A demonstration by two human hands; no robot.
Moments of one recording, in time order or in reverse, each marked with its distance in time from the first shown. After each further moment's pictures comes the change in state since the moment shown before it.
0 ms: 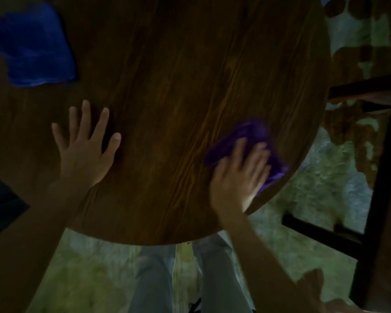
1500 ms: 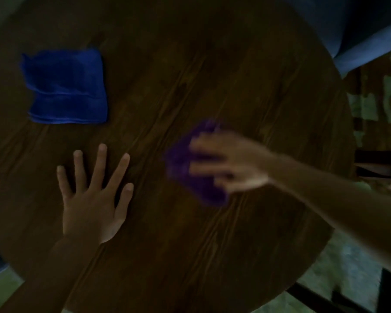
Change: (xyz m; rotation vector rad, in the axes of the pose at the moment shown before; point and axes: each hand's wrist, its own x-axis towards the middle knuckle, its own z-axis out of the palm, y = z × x) left_hand 0.012 -0.017 0.013 0.021 0.008 -0.042; right_hand 0.231 -0.096 -0.001 -0.141 -0.381 -1.655
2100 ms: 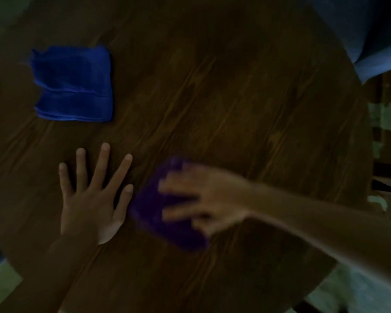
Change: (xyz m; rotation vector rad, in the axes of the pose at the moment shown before) left_hand 0.000 0.001 0.000 0.021 0.009 0.005; right_hand 0.035 -0.053 0.012 0.012 -0.059 -0.311
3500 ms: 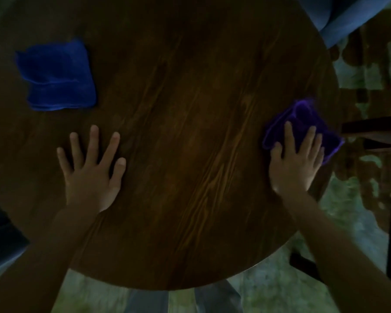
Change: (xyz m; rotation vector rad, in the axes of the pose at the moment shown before) left_hand -0.005 0.005 0.000 -0.027 0.017 -0.073; right_hand -0.140 -0.085 0.042 0.118 0.424 1.895
